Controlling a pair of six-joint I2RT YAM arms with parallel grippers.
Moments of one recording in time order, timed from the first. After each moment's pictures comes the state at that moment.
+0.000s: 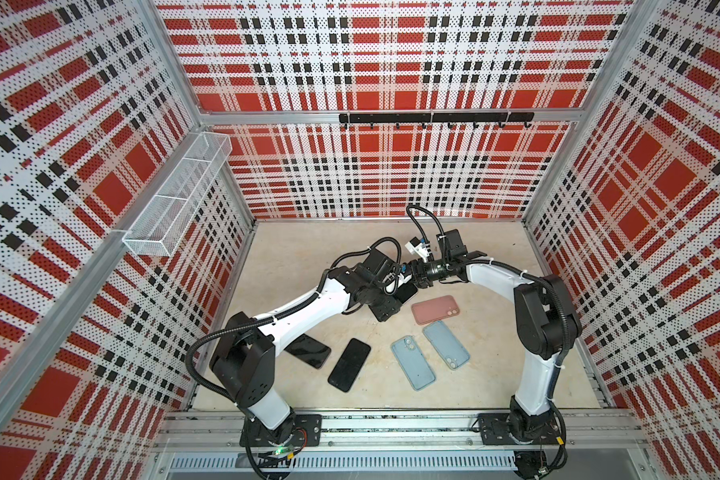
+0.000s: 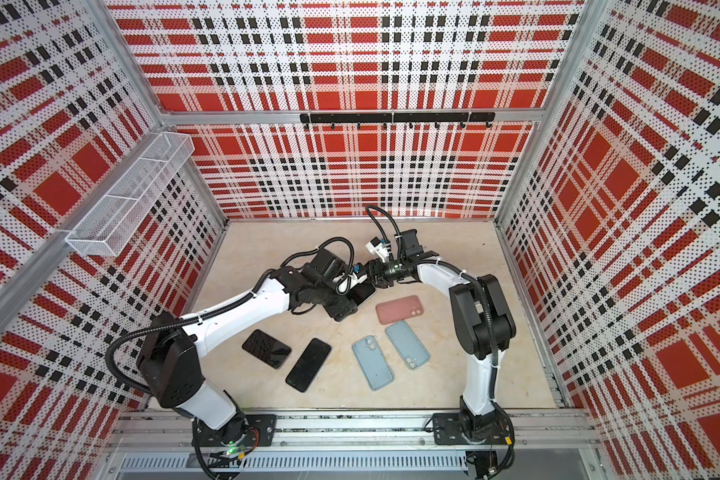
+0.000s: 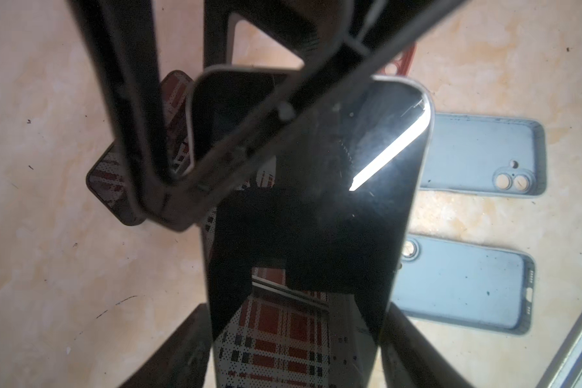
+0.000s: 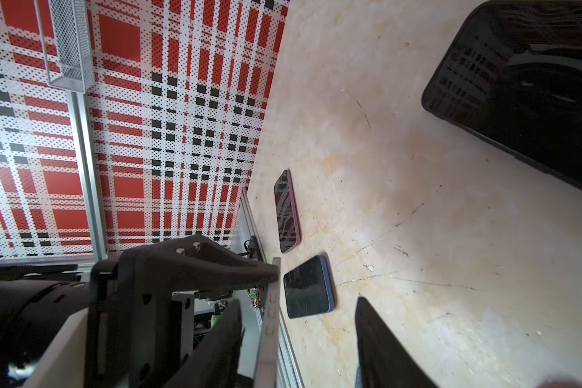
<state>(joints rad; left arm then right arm) -0.72 1.62 1.29 -0.68 0.09 0.24 0.37 1.93 1.34 -0.30 -1.07 0.41</state>
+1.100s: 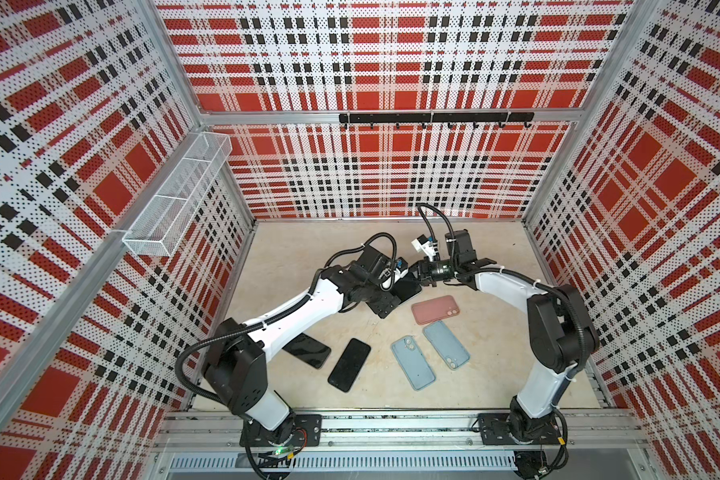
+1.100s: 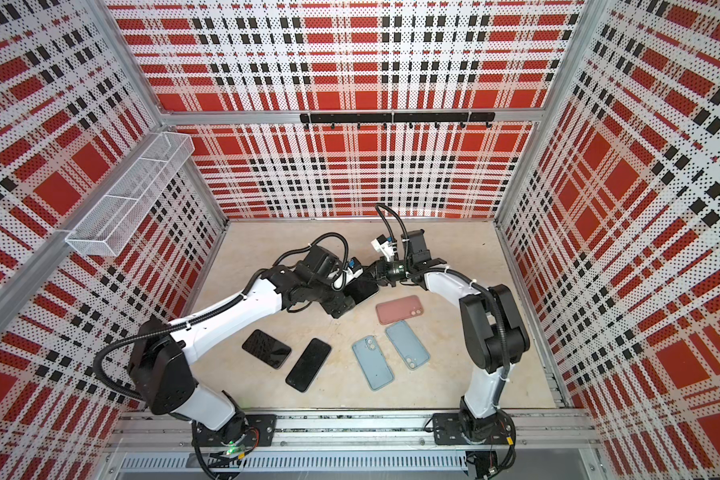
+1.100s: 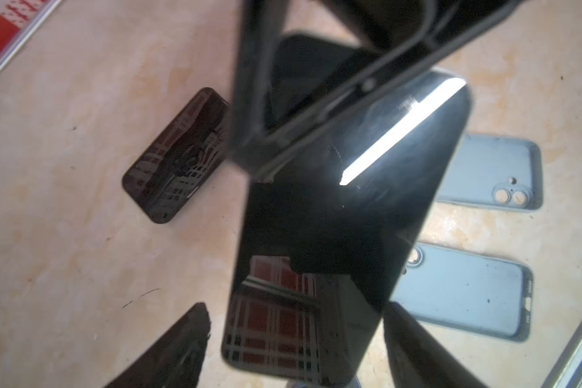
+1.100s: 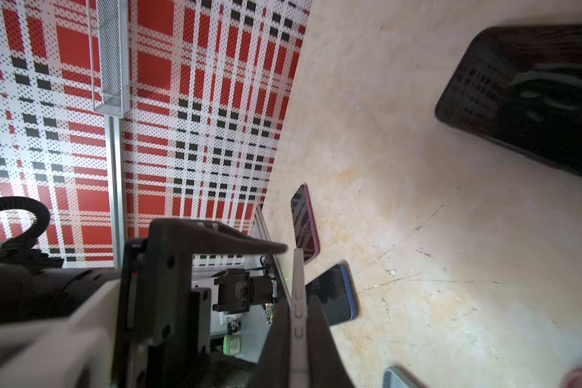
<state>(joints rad) -0.68 1.54 1.29 -0.67 0.07 0.19 0.33 1.77 1.18 -0.07 -1.03 0.64</state>
